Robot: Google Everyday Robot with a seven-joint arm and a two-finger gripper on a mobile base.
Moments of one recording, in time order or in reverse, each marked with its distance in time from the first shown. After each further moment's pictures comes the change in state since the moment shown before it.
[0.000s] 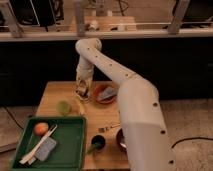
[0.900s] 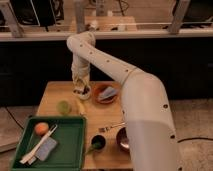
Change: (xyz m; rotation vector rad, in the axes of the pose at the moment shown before) arm -0.036 -0.014 -0.028 -0.045 0.027 -0.118
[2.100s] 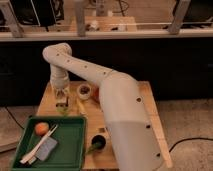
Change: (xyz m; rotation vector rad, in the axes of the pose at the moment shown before) arm -0.076 -0.083 0.061 -0.031 -0.174 -0.273
